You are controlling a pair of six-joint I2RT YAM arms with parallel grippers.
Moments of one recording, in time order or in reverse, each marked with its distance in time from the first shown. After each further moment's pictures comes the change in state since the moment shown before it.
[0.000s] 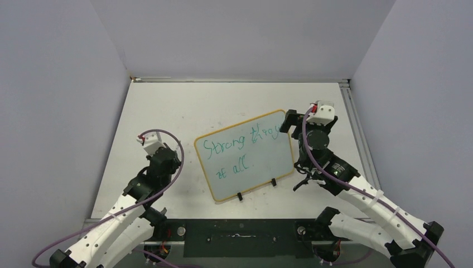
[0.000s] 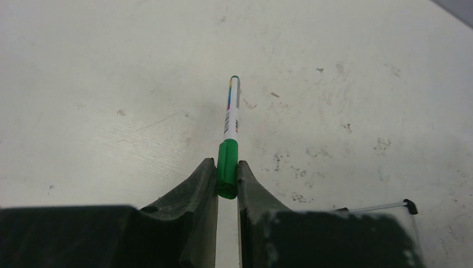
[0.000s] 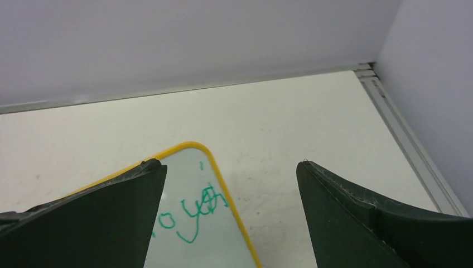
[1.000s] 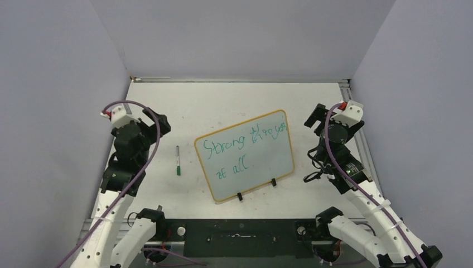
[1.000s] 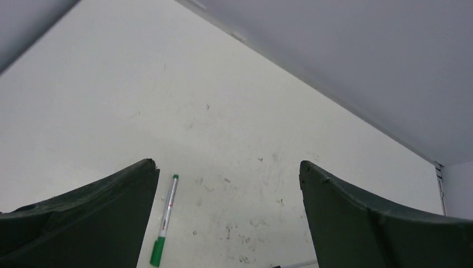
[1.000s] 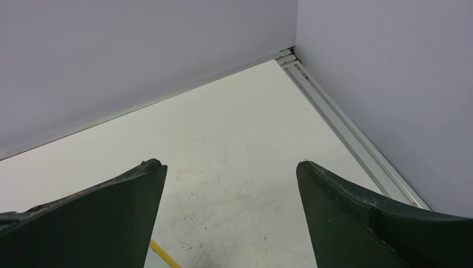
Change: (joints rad) left arm 0.292 0.057 0.270 0.000 0.217 0.062; right arm -0.313 -0.053 -0.029 -0.105 0.018 0.103
